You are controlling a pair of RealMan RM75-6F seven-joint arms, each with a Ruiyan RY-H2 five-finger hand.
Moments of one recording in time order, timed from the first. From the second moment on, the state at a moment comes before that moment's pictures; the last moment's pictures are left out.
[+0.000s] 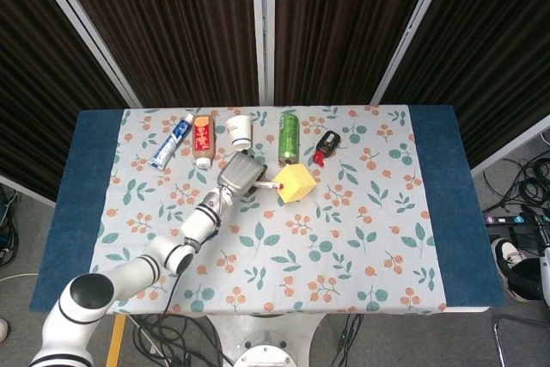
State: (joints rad) left arm -1.05 -1.95 -0.24 -0.73 1.29 0.73 0.16; right arm 0.00 -1.05 0.09 -1.55 -1.50 1.58 0.17
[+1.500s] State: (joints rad) left arm -0.52 -1.52 -0.08 -1.29 1.27 1.18 0.25; right arm 0.00 -1.05 0.09 -1.56 -1.51 1.59 0.15
